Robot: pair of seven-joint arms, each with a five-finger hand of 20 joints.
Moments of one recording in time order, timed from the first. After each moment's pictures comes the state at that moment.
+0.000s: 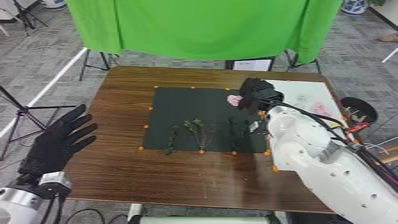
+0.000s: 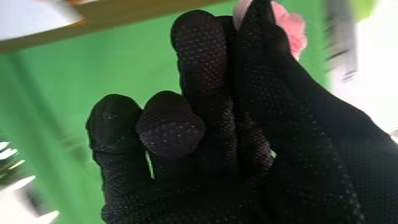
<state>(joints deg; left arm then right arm) 138.8 -50.4 -111.9 -122.5 34.8 -2.8 9.3 -69.8 -50.4 51.6 -106.3 -120.3 -4.8 27.2</state>
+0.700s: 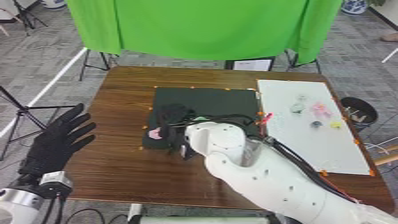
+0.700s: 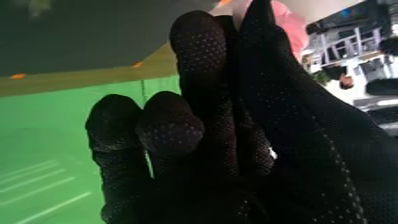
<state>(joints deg) 138.8 -50.4 -111.1 -122.8 34.8 -0.7 10.8 -58.4 -70.4 31.7 -97.9 -126.0 -18.0 20.5</state>
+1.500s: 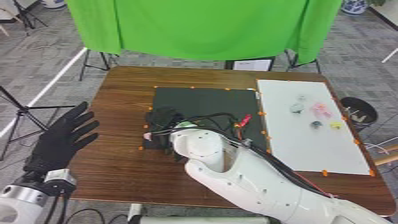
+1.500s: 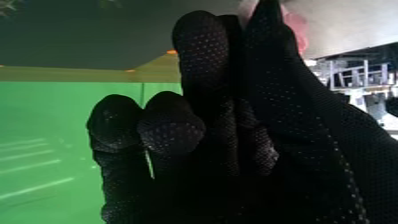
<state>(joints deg) 137.4 -49.2 -109.5 -122.6 34.8 -0.1 11.0 -56.7 -76.3 27.7 -90.3 -136.1 -18.1 22.0</state>
